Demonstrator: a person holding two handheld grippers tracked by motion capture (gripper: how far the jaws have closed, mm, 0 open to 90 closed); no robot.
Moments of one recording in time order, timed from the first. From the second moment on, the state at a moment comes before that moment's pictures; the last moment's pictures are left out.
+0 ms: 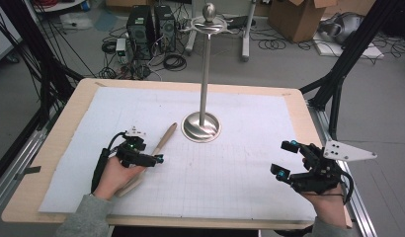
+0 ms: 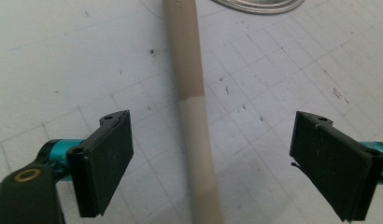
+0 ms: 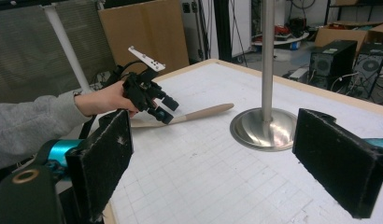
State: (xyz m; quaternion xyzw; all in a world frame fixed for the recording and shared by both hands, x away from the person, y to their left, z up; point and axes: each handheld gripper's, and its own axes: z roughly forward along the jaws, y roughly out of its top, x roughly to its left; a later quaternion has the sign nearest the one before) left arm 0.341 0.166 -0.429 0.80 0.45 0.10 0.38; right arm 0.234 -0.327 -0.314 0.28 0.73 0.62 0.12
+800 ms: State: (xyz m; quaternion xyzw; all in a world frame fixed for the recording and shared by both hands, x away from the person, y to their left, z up) left arm 0.345 0.166 -0.433 0.80 0.47 0.10 0.35; right arm 0.235 -0.326 -0.315 0.28 0.73 0.62 0.11
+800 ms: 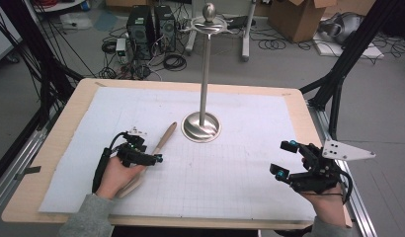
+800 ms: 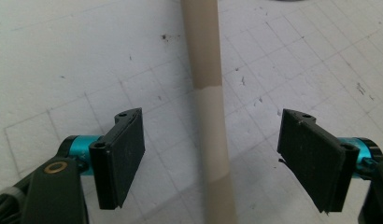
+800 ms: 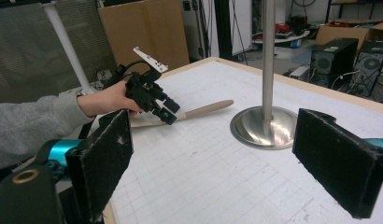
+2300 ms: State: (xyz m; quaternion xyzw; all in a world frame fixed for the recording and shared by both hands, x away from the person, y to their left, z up) left arm 0.330 0.155 -0.441 0.80 0.45 0.18 0.35; right arm 0.234 -0.322 -0.315 0.27 0.74 0.61 0.11
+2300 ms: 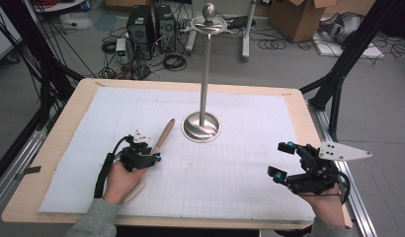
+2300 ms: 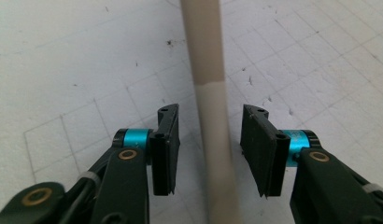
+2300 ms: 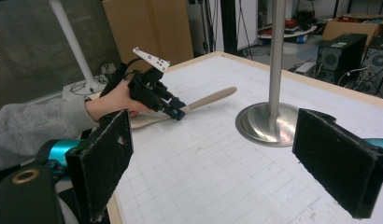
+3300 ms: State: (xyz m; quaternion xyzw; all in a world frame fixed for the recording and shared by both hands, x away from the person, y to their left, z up) left arm 0.327 0.150 -0.440 0.81 0.43 0.18 0.35; right arm 0.233 -0.321 -0.314 0.26 0.74 0.61 0.10
